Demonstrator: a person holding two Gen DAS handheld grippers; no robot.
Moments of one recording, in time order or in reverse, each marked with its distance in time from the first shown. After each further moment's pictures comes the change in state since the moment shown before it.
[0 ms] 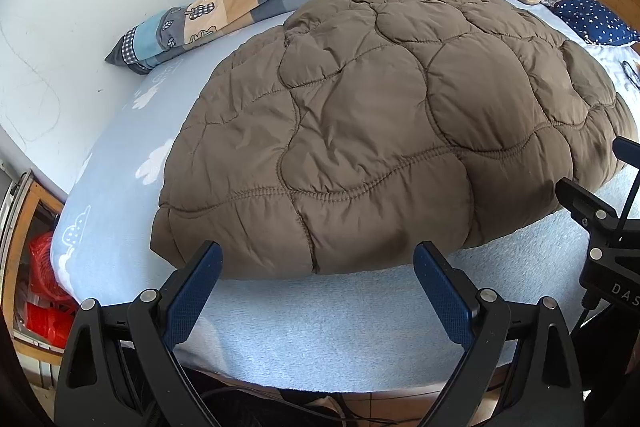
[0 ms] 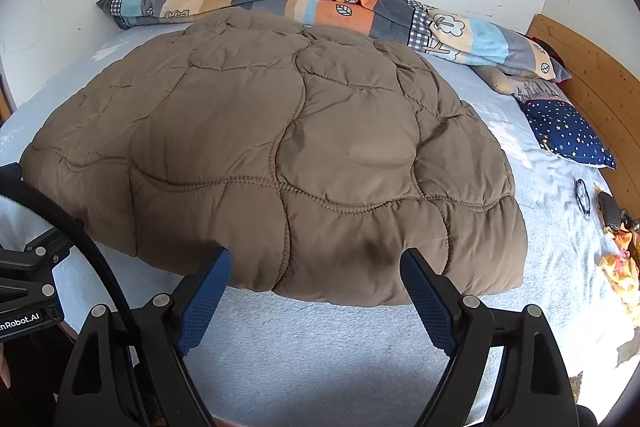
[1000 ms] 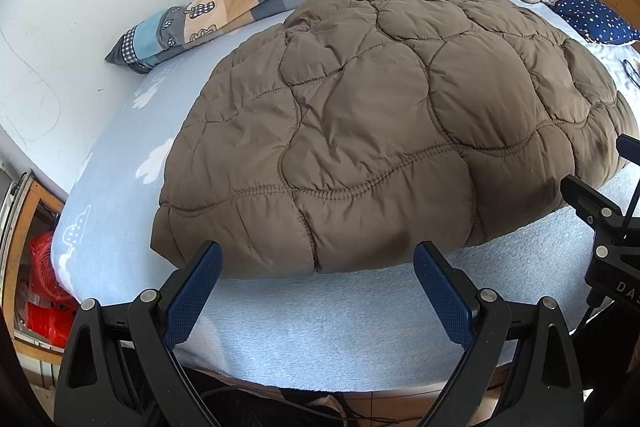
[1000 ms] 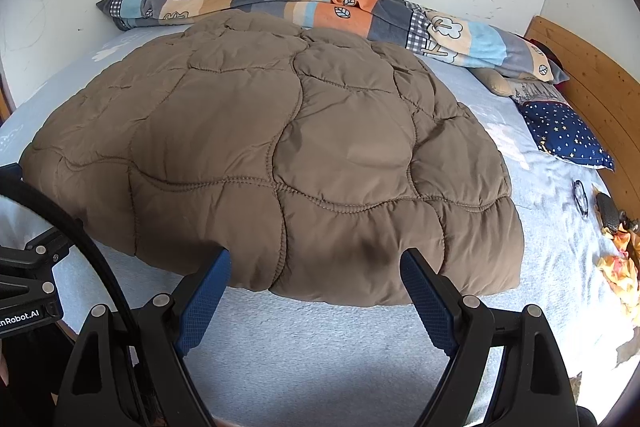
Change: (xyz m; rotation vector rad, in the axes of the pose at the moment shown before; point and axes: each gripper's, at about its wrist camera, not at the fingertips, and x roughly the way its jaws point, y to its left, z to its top) left arm 0.001 0.000 0.001 0.001 0.006 0.002; right arm -0.002 -0.002 0.001 -0.003 -0.007 -0.002
